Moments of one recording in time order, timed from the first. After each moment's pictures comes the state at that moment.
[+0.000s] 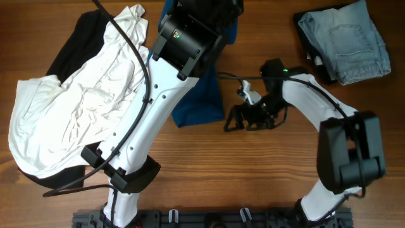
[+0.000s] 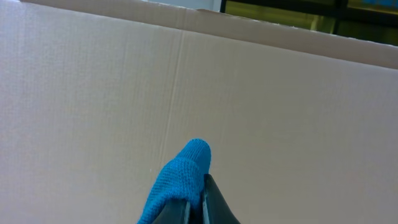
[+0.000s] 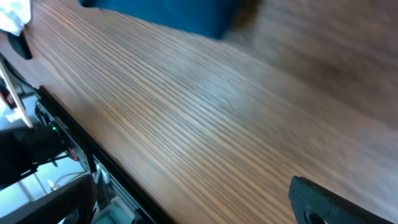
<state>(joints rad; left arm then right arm) -0.72 2.05 2.60 -0.12 -0.71 0.11 0.25 1.87 1.20 -1.04 -0.65 -0.12</state>
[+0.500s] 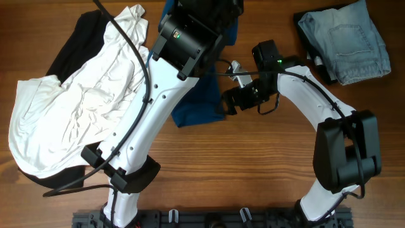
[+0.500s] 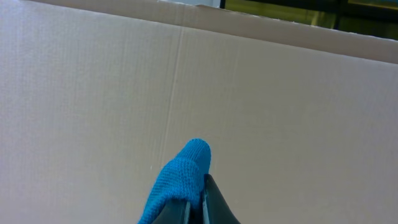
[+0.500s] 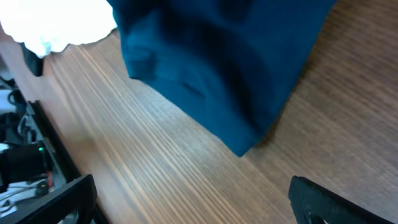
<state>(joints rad) -0.72 2.05 2.60 -0.13 -0.71 0.11 0.28 1.88 1.31 -0.88 -0.67 -0.20</state>
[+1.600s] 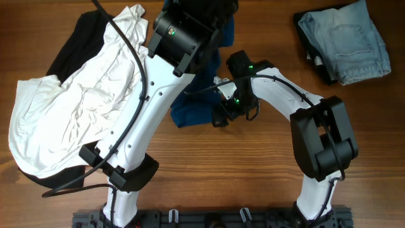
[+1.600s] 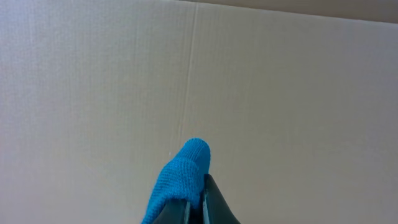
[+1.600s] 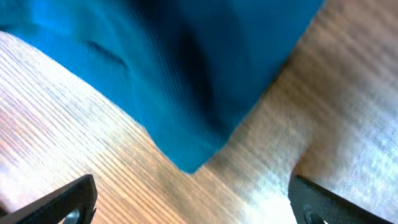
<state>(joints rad) -0.69 2.05 2.60 -0.21 -0.74 0.11 0.42 2.03 1.36 -0.92 -0.35 -0.21</state>
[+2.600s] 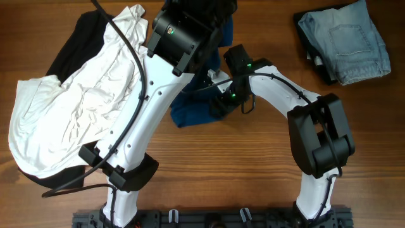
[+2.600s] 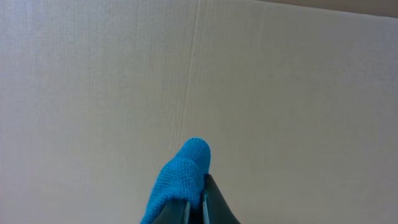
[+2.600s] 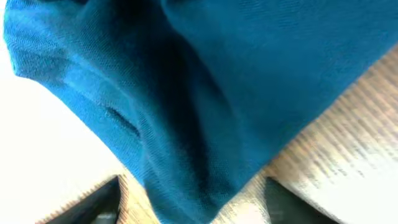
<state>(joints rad) -0.69 2.05 2.60 -0.24 -0.74 0.07 0.42 2.05 1.39 -0.77 -0.39 -0.33</state>
